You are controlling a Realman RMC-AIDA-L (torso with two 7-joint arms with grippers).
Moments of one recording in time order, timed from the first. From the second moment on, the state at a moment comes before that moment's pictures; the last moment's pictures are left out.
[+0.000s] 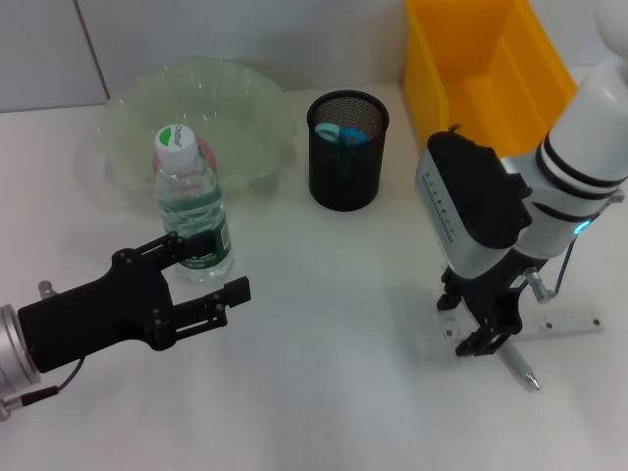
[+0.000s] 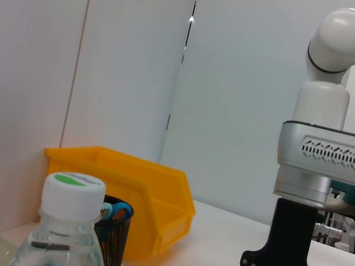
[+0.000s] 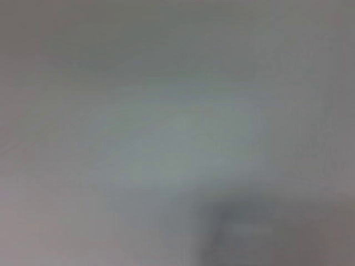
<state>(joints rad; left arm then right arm) -0.39 -2.07 0.99 0.48 1.54 1.56 -1.12 0.81 2.08 -1.38 -0.92 -2.67 -1.54 1.66</state>
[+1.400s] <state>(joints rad) -0.37 -2.06 0.99 0.49 1.54 1.58 -1.13 0.70 2.08 -1.01 -1.22 -2.00 -1.27 1.76</state>
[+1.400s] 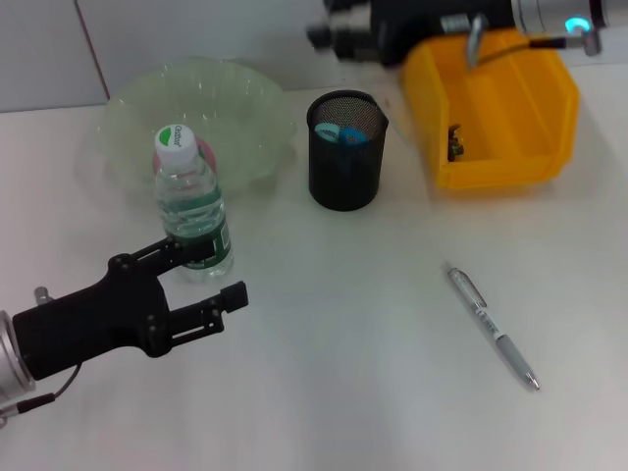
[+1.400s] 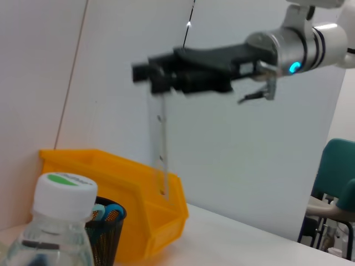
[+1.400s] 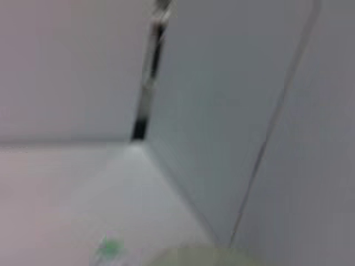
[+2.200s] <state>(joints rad) -0.37 -2.06 1.01 0.48 1.55 1.60 -1.13 0.71 2.08 -1.20 -0.87 -1.52 -0.85 1.43</state>
